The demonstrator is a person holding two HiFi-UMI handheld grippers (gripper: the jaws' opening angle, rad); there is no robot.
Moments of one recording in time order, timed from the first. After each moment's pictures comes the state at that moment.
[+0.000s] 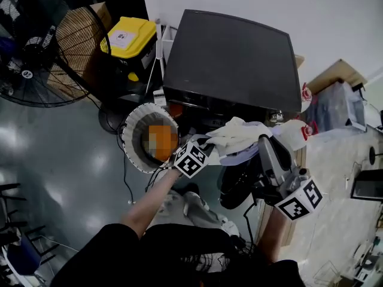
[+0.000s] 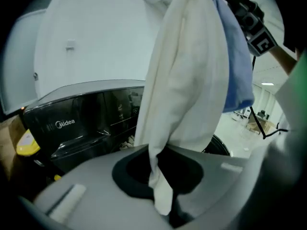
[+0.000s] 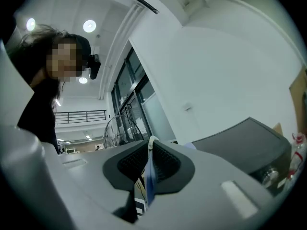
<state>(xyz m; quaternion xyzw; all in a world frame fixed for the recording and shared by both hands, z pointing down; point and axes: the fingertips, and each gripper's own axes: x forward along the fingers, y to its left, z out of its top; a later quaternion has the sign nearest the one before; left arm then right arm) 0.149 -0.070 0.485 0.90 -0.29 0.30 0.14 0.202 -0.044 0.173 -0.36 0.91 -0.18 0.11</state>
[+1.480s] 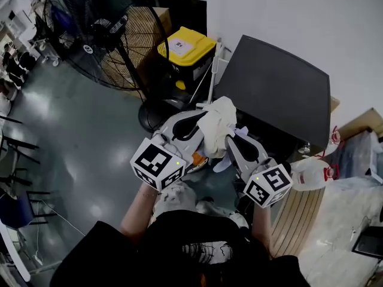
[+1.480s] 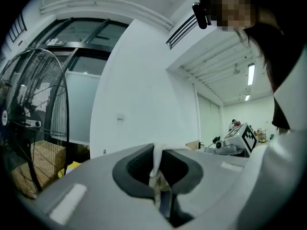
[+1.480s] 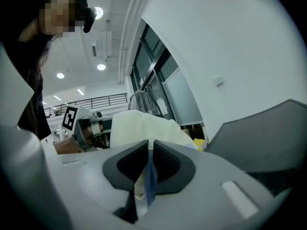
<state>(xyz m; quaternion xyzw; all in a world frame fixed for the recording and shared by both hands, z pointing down) -0.024 -0.048 0.161 0.86 -0.51 0.01 0.02 0.036 -0.042 0.227 -0.21 0.96 -0.17 0.00</state>
